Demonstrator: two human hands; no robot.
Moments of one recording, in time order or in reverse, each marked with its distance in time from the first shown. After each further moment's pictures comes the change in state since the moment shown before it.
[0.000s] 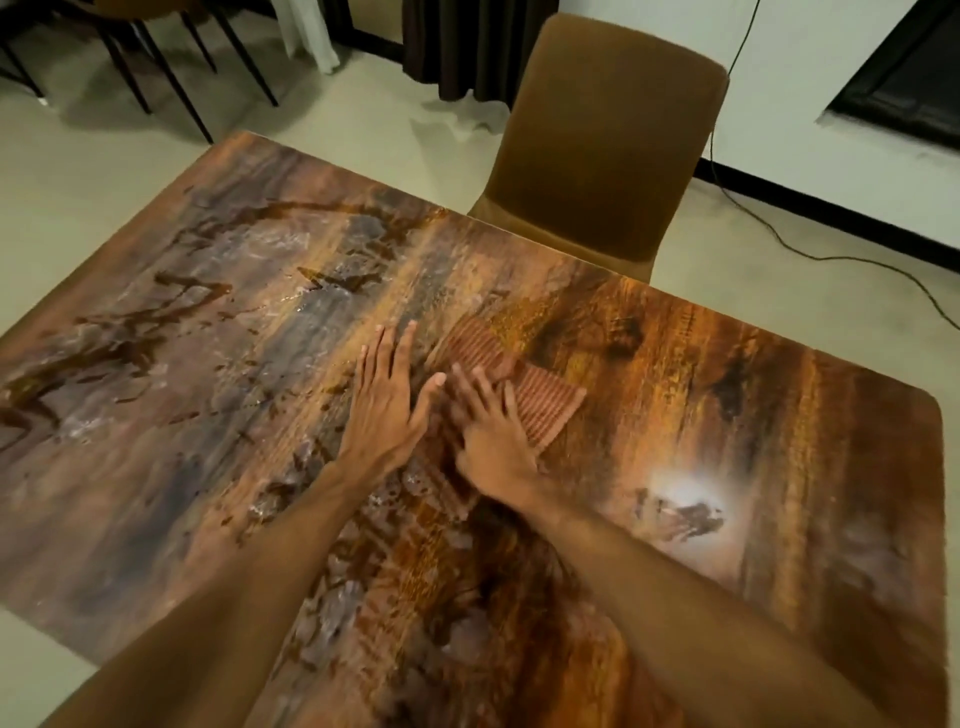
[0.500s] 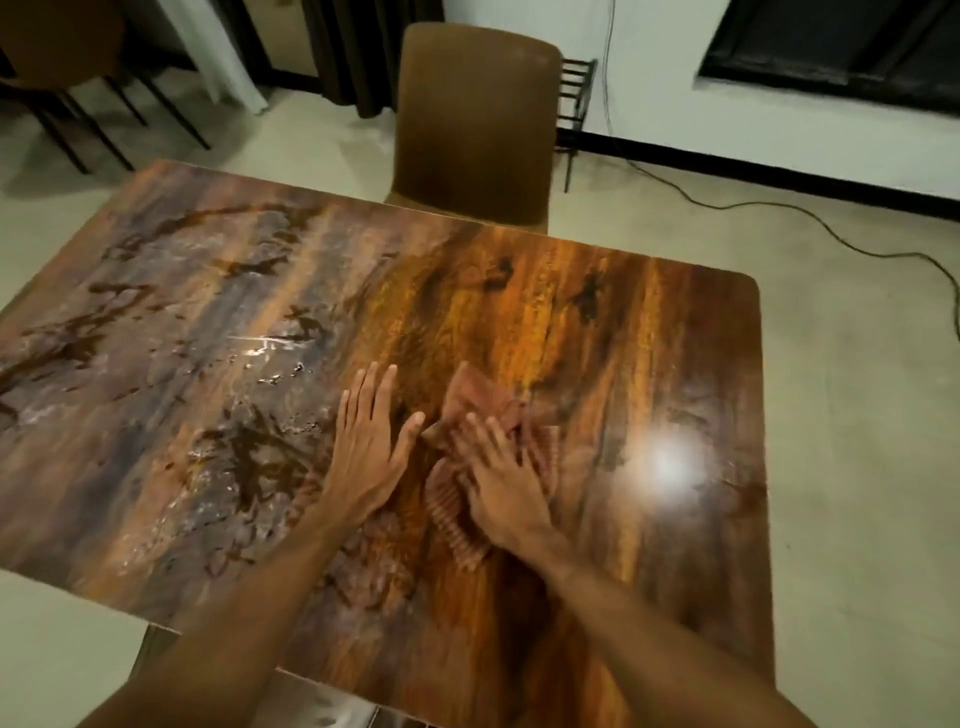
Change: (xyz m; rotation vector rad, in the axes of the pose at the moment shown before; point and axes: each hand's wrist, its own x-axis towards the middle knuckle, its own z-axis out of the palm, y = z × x) left_hand -0.154 0.113 0.036 0.014 -0.104 0.111; right_hand -0.239 0.049 0.034 0.058 0.189 0.193
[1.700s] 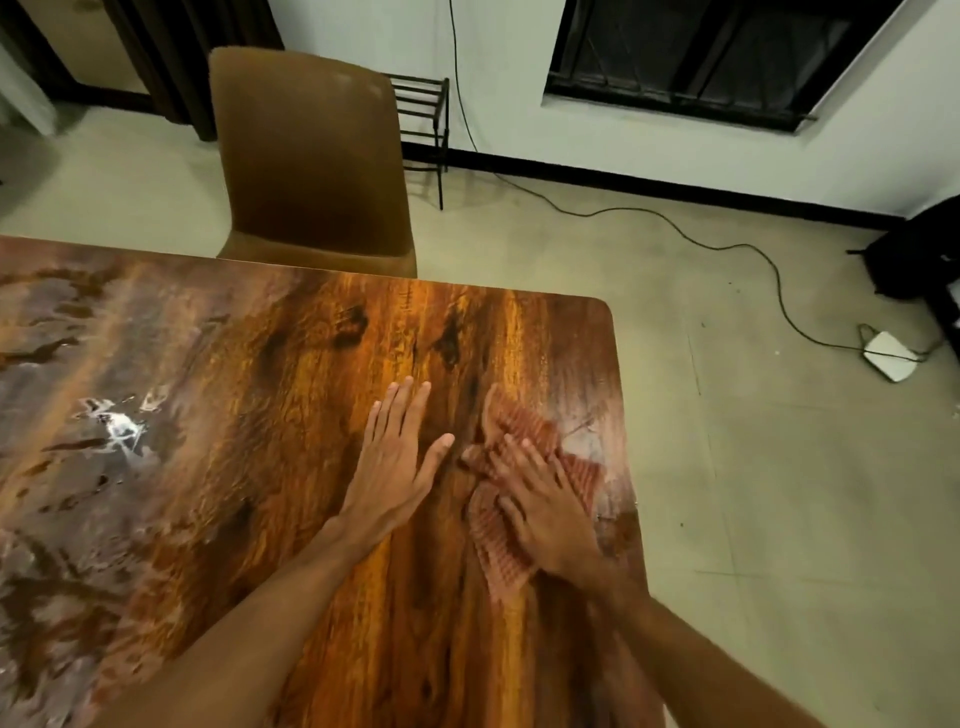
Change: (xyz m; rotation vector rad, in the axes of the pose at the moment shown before) left_hand 0.104 0.149 0.095 -0.091 -0.178 0.262; right_hand -0.044 0.201 -0.064 0.029 -0.082 0.222
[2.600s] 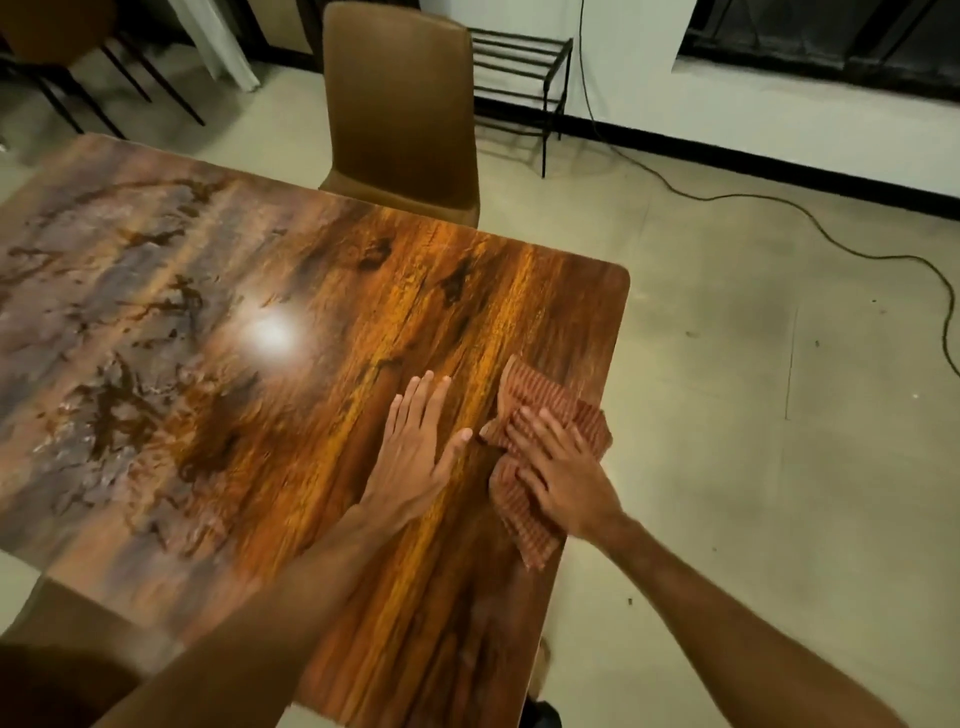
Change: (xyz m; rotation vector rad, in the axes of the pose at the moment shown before) left_hand -0.075 0.121 0.088 0.068 0.094 -0.240; right_hand -0.043 0.120 -0.026 -0.093 -0.096 -0.344
